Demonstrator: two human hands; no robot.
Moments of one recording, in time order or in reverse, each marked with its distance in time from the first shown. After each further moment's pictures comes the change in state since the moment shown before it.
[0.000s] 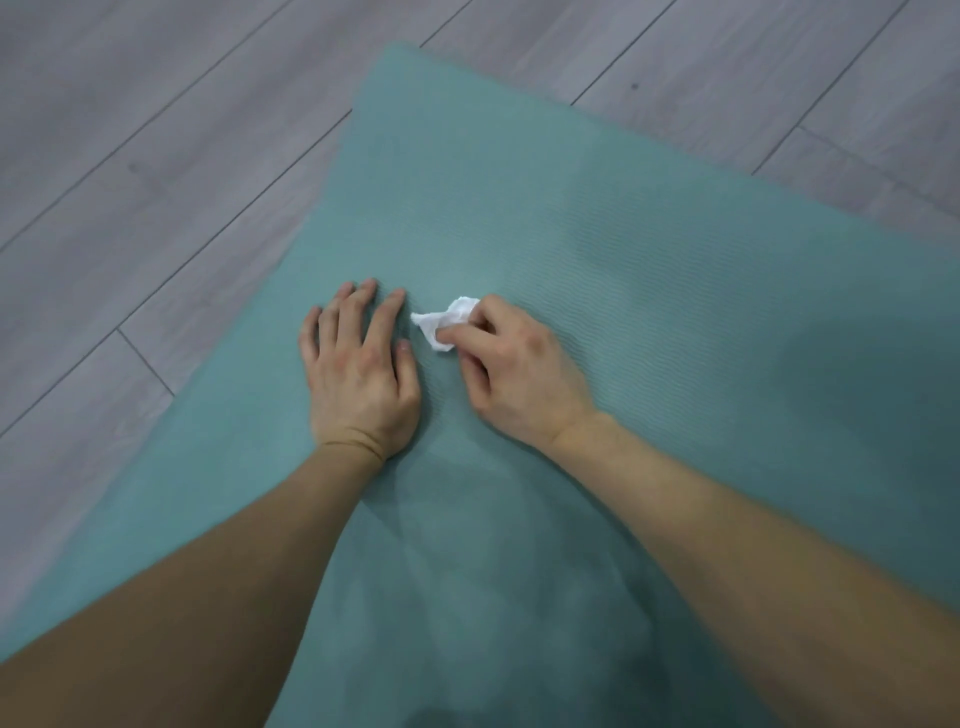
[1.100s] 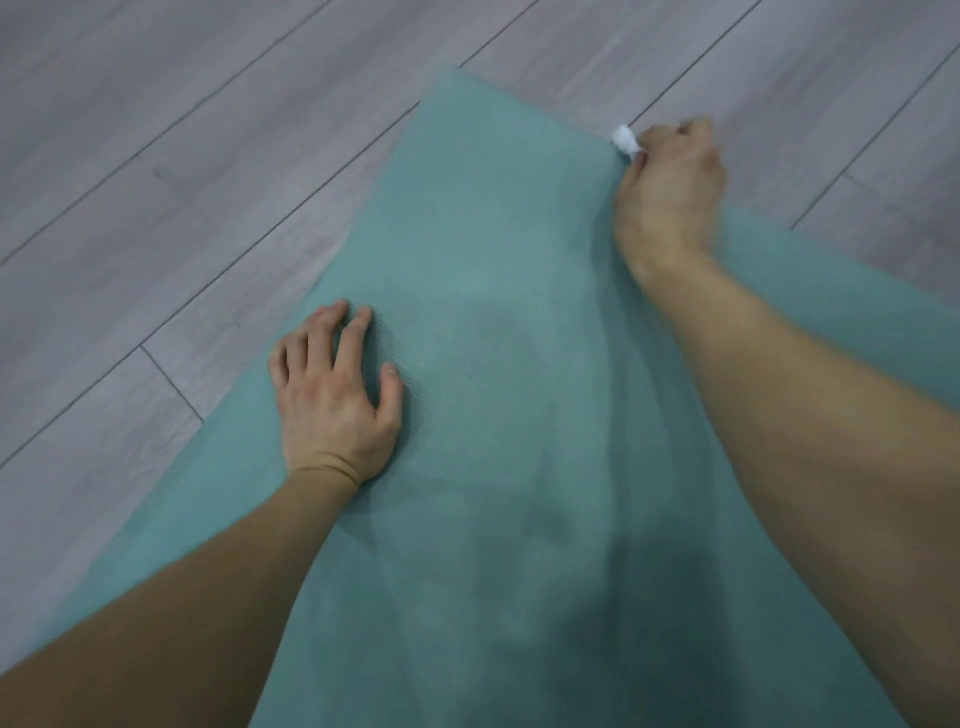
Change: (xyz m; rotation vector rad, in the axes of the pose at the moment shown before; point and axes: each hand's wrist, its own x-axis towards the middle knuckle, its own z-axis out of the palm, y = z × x) left_hand 0.011 -0.055 -0.015 0.017 -0.052 -0.106; right_hand 0.152 0.095 -0.070 -0.424 0.348 0.628
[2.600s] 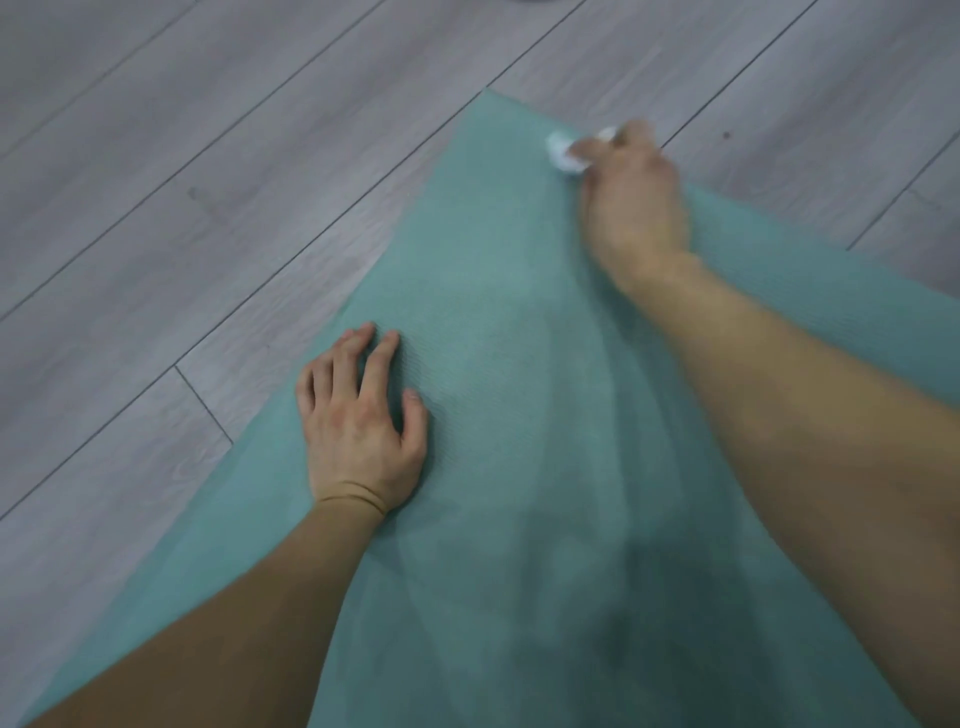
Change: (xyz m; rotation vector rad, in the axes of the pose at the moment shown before) left_hand 0.000 0.003 -0.003 -0.024 0.004 -0.011; right_hand -0.003 -0.054 0.011 0.046 -0.161 -0.259
